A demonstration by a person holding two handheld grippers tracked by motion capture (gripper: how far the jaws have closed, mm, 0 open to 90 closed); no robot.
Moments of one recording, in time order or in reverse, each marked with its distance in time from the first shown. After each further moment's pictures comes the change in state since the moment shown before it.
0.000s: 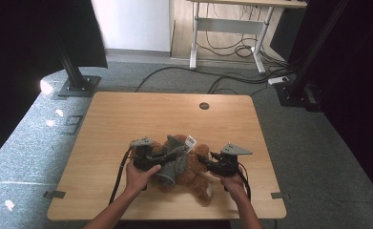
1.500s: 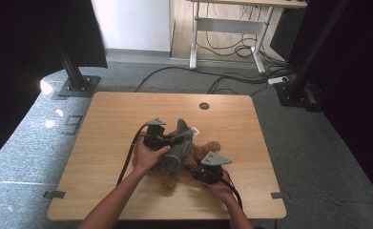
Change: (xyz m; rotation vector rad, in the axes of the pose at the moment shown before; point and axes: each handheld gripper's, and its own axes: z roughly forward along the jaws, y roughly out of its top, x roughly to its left) left arm 0.027 0.051 0.041 0.105 0.071 0.016; right arm 0.031 -0.025 0.038 0.035 0.016 -0.217
